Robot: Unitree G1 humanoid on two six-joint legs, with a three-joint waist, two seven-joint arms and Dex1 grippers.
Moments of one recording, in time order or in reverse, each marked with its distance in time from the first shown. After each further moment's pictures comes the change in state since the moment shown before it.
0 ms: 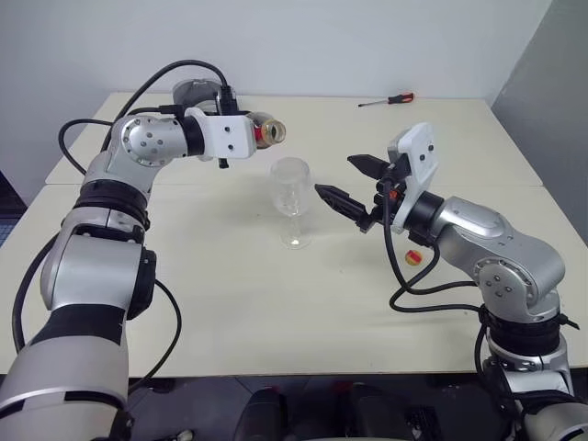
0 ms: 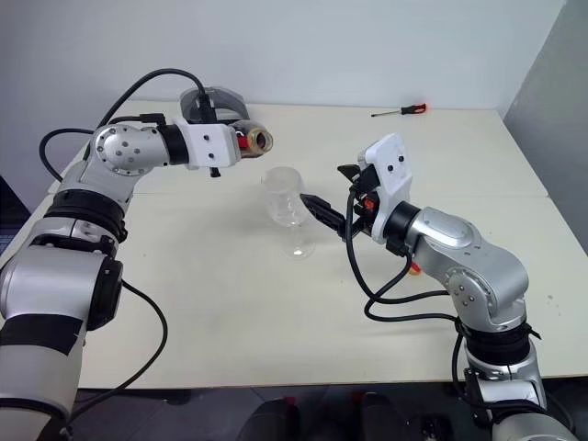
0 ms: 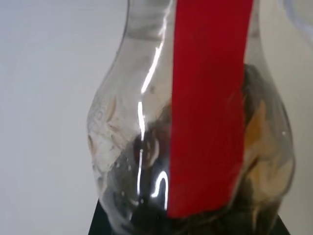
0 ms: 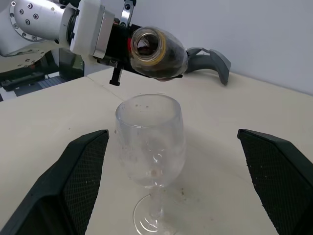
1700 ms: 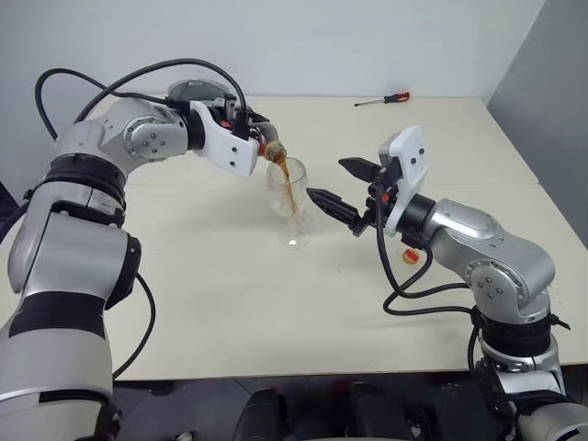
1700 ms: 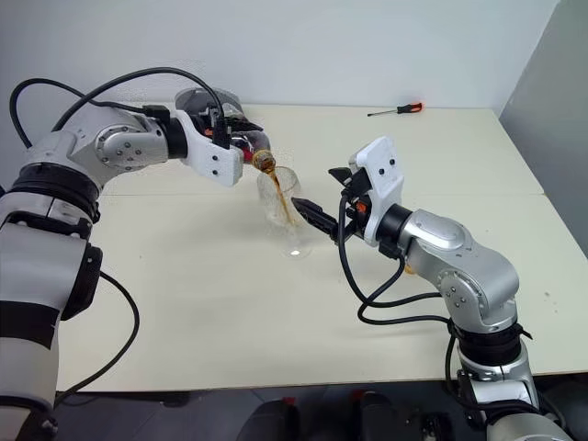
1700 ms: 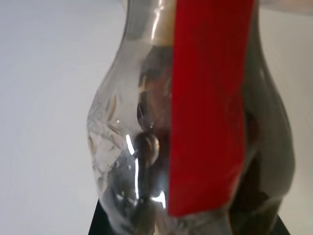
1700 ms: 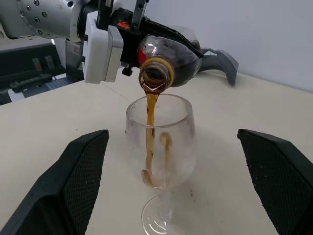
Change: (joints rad) left arm -0.122 0.082 -0.238 0.031 0.341 -0.173 0.337; right arm 0.000 0.037 0.018 0.000 -0.023 0.000 0.018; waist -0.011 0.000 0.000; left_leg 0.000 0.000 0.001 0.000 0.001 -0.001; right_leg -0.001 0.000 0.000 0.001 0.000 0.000
